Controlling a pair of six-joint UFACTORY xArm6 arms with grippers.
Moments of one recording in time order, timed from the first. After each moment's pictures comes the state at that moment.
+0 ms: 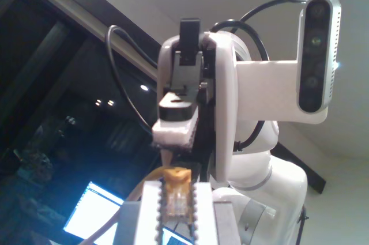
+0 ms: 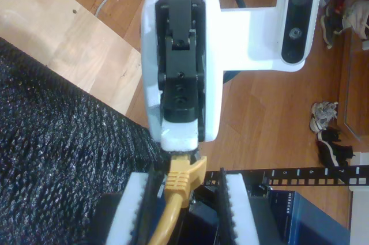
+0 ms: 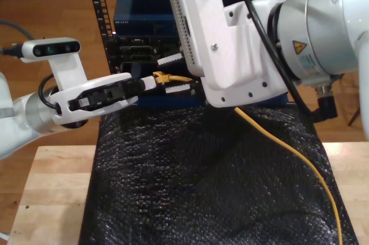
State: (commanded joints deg) left arm 17.4 0.0 -42.4 -89.5 135.1 -267.0; right arm 37.8 -41.3 -46.1 30.1 41.3 -100.1
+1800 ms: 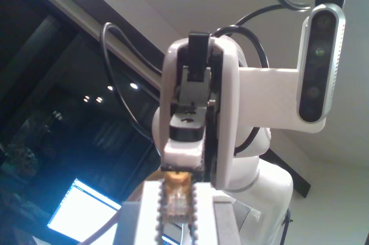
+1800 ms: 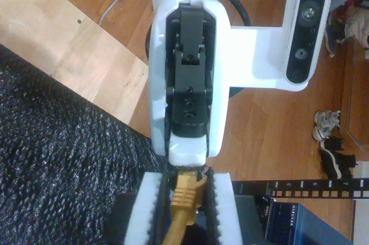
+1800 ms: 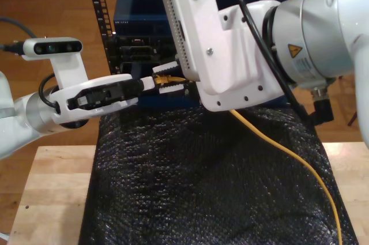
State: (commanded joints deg) left arm 17.2 0.1 -42.7 -89.4 135.7 -268.7; right arm 38.7 -41.2 -45.9 30.2 41.3 -100.1
